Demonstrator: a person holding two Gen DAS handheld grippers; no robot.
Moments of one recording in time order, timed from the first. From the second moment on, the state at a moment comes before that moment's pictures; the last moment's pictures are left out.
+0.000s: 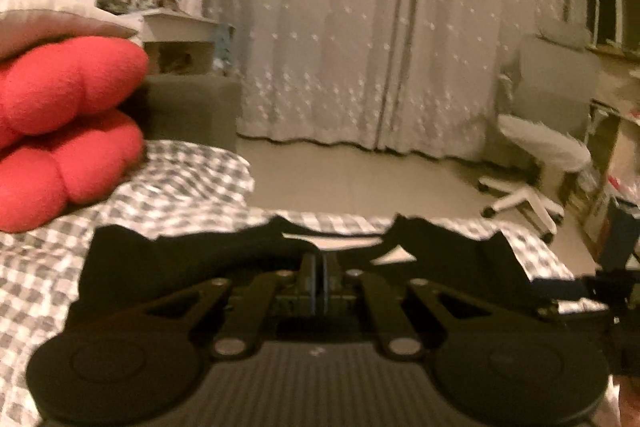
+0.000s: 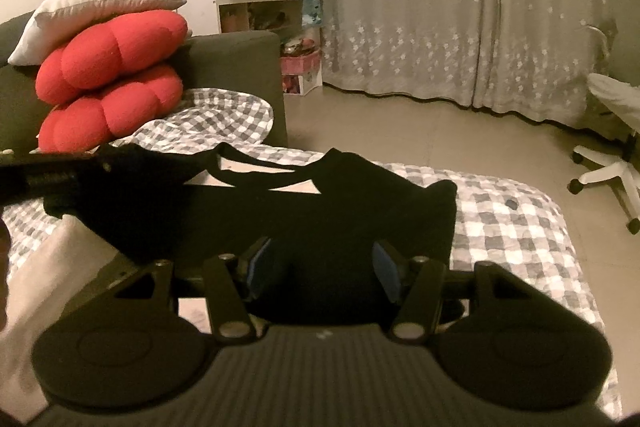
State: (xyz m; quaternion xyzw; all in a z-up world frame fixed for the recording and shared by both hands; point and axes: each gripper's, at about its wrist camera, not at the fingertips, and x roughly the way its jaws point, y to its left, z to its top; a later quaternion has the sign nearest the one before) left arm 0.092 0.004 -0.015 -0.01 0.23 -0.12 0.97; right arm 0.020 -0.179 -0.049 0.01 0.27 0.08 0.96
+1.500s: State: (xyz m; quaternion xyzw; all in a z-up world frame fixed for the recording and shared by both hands) left arm 0.096 0.106 -0.041 -0.01 0.39 -0.06 0.92; right arm 0.060 -0.054 -0.037 -0.06 0.30 0.20 0.93
